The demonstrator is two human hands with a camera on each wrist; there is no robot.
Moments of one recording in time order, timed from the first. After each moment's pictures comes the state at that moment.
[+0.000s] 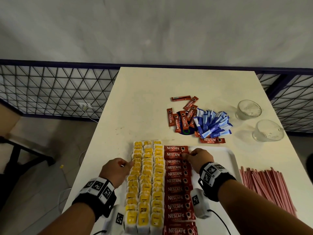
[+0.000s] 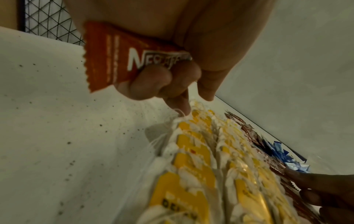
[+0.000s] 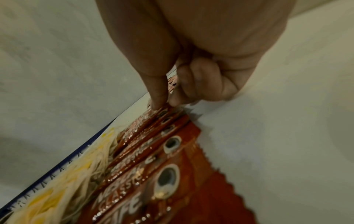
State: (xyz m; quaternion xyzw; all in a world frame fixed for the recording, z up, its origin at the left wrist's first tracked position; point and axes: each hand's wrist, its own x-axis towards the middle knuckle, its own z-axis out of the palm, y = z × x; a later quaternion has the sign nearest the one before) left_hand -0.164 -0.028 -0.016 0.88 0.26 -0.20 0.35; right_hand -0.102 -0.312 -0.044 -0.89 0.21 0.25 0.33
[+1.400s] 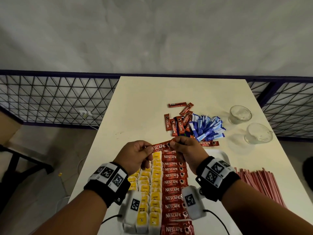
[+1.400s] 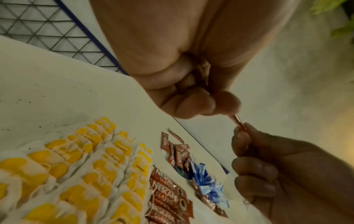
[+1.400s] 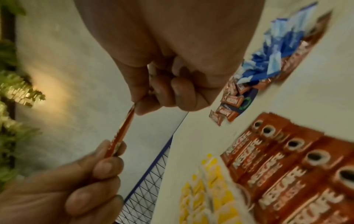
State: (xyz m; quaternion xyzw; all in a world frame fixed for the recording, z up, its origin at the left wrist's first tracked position) left_hand -0.146 -0.086 0.057 0.75 0.09 -0.17 0.63; right_hand -0.119 -0.283 0.045 -0.66 0.05 0.21 0.72
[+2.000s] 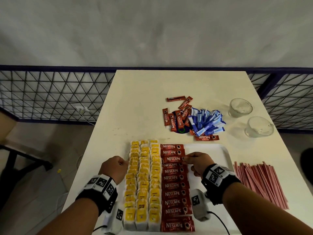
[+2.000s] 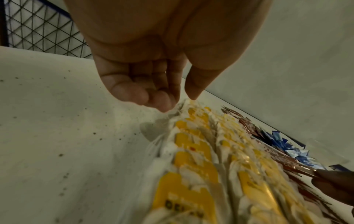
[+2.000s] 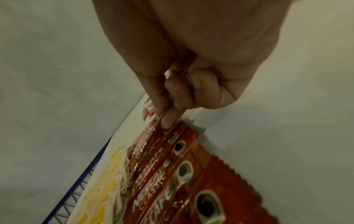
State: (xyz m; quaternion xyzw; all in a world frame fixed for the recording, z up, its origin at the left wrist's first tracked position) left_hand -0.159 -0.031 -0.023 0.93 0.23 -0.19 0.22; right_hand -0.125 -0.328 -0.042 -0.70 0.30 0.27 0.59
